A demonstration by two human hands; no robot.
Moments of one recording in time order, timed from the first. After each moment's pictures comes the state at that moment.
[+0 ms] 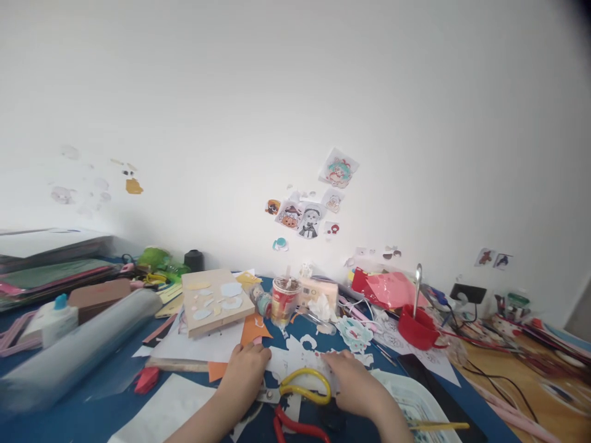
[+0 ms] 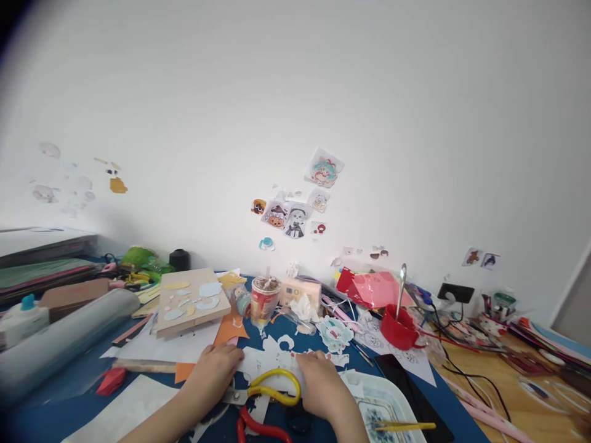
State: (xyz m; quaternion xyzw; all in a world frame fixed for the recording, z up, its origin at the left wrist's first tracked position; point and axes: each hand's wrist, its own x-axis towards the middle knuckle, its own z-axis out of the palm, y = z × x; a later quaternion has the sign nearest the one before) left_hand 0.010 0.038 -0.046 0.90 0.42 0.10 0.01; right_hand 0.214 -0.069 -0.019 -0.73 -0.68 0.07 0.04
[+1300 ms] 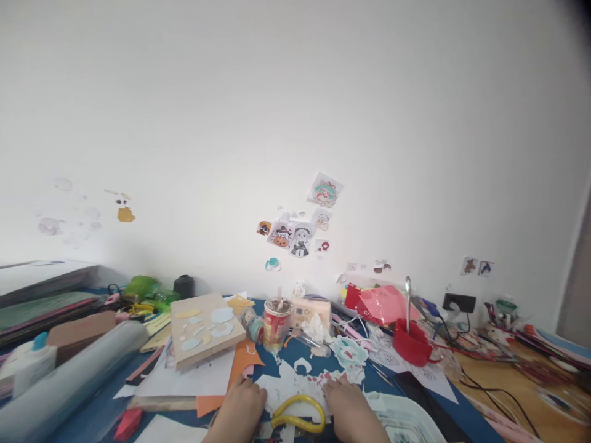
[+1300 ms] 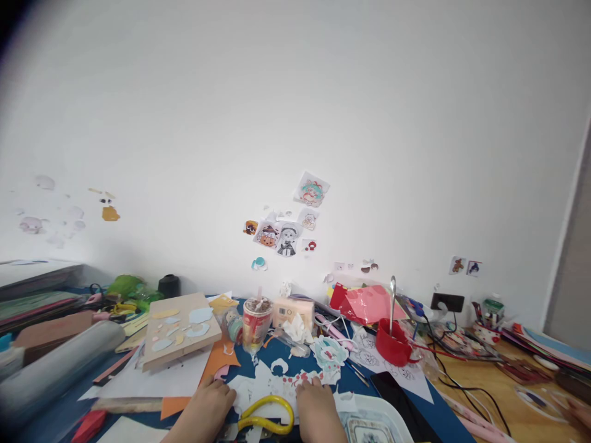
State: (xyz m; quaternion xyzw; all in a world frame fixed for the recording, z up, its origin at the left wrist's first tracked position) left_hand 0.021 0.034 -0.053 0.92 0.38 0.02 -0.06; right_hand 0.205 -0.062 -0.027 -0.76 -0.65 0.01 -0.04
